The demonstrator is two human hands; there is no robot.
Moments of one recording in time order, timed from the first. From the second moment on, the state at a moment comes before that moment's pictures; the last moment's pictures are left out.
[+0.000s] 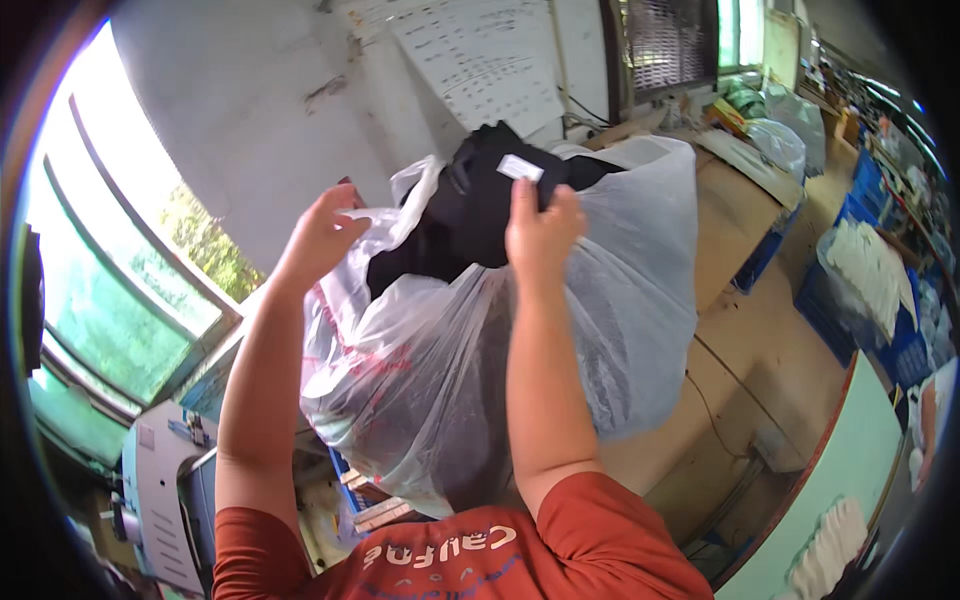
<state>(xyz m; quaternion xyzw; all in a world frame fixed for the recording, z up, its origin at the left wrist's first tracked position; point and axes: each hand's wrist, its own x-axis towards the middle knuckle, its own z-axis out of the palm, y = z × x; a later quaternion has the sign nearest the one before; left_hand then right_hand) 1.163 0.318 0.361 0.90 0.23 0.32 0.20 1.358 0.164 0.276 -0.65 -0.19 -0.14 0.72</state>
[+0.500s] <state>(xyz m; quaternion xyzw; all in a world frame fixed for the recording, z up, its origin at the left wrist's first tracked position) 0.923 0.131 0.118 0.71 0.42 0.47 0.29 1.170 0.072 0.265 -0.18 -0.56 0.33 0.74</state>
